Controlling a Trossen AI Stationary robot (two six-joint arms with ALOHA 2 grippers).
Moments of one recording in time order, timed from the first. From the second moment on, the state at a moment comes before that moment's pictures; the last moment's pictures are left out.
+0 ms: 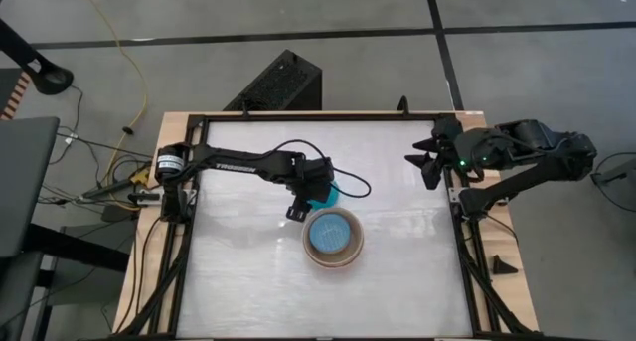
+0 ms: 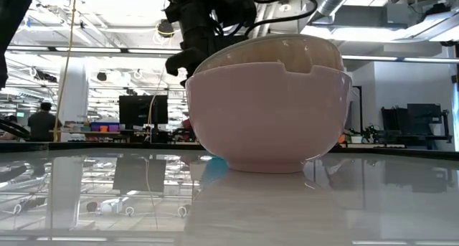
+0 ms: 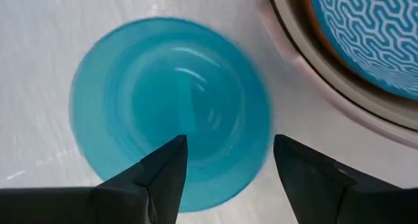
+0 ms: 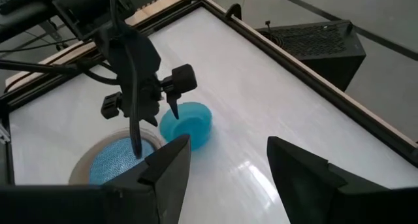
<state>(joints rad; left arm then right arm) 0.11 1.90 1.44 -0.68 0.05 0.44 0.18 0.94 1.43 -1.16 0.51 0.62</state>
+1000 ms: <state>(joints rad) 0.12 1.90 1.34 -0.51 0.08 0.39 0.18 0.94 1.43 -1.16 0.52 0.65</state>
